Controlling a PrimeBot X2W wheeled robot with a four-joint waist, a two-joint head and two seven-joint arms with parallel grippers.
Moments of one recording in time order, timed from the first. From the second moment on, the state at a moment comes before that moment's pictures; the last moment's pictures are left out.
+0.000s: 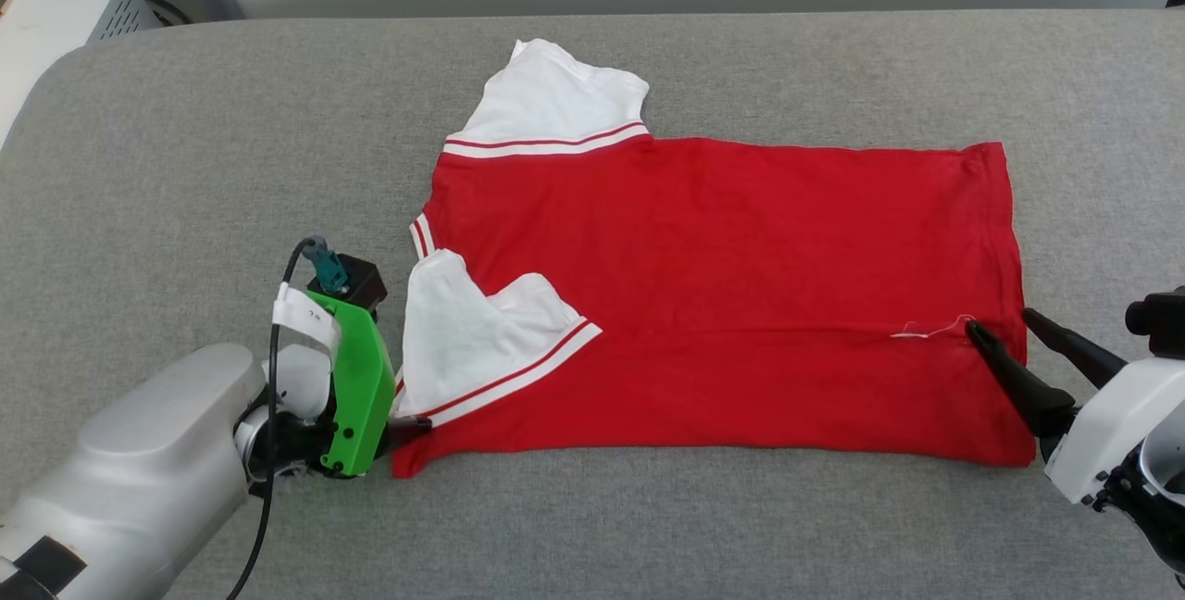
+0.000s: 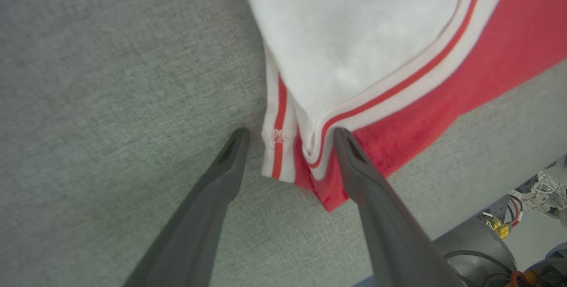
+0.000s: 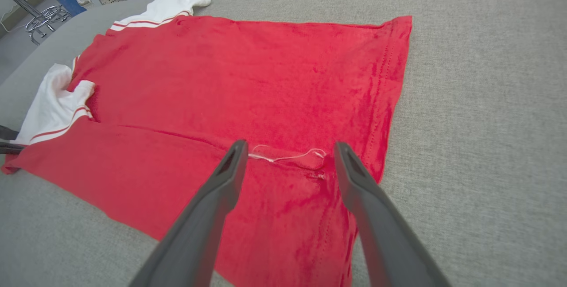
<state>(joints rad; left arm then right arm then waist) -0.83 0.62 -1.23 0.58 -1.27 -0.13 0.58 -0.29 -0.69 0.51 0.21 0.94 0.13 0.01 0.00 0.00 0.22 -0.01</state>
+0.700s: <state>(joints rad) -0.80 0.69 -1.25 0.45 -1.22 -0.13 0.38 -0.26 -0.85 0.38 0.05 0.87 0.13 0.52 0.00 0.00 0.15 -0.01</state>
